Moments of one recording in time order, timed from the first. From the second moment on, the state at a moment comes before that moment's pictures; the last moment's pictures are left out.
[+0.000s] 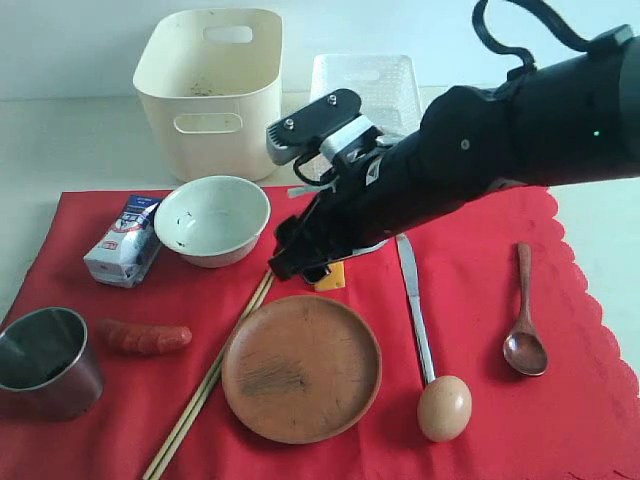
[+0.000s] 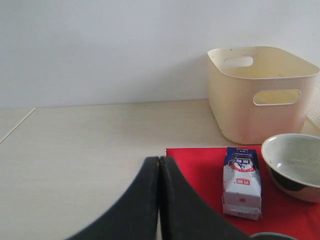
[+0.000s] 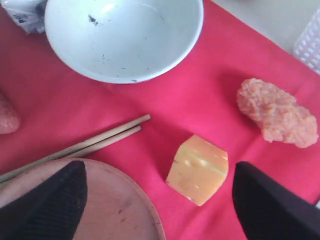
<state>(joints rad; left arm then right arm) 0.00 0.01 0.00 0.02 0.19 0.05 0.71 1.76 -0.97 0.32 0.25 -0.32</state>
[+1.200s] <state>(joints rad) 0.00 0.01 0.00 0.02 0.19 0.05 0.65 1.98 -1.04 0.32 0.19 -0.33</state>
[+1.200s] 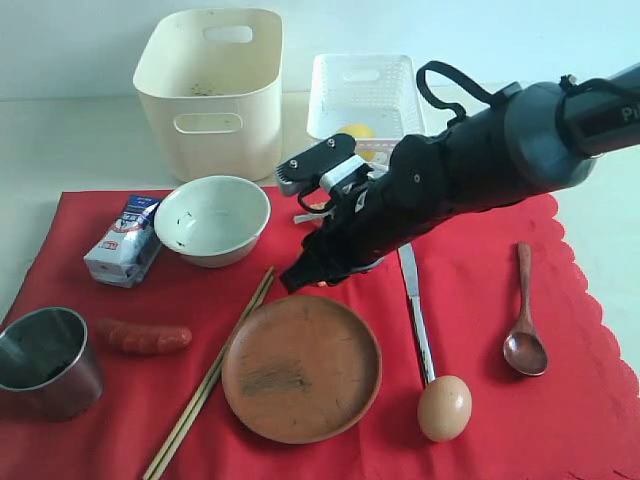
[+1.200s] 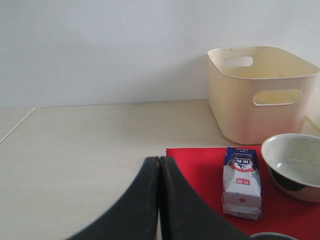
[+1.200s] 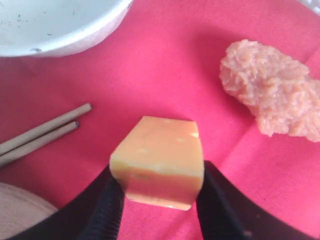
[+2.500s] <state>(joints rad) 0.00 0.01 0.00 0.02 0.19 0.05 0.42 1.93 -1.34 0.29 0.09 -0.32</state>
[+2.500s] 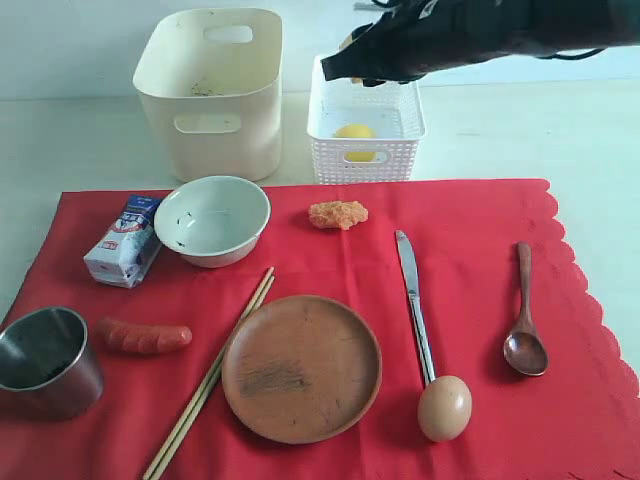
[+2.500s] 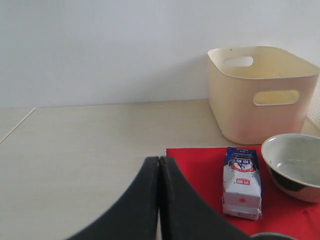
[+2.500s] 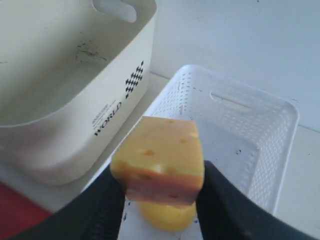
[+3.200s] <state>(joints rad) 0.00 0.01 0.00 0.02 0.19 0.05 0.40 2.25 -1.49 0.39 -0.12 -0.31</state>
